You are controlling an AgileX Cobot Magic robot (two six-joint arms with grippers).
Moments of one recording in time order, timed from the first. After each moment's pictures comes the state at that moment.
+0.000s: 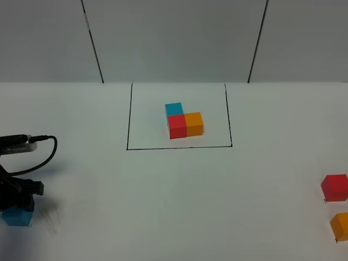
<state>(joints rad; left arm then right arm) 0.08 1.75 -0.82 0.05 0.46 -0.09 -0.07 -0.01 -0.49 -0.06 1.05 0.12</state>
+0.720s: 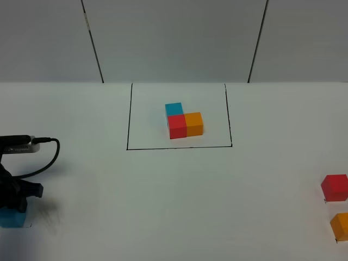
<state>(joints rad) 0.07 1.76 -0.85 0.05 0.50 0.03 -0.07 -0.01 -0.49 -0.06 1.05 0.12</state>
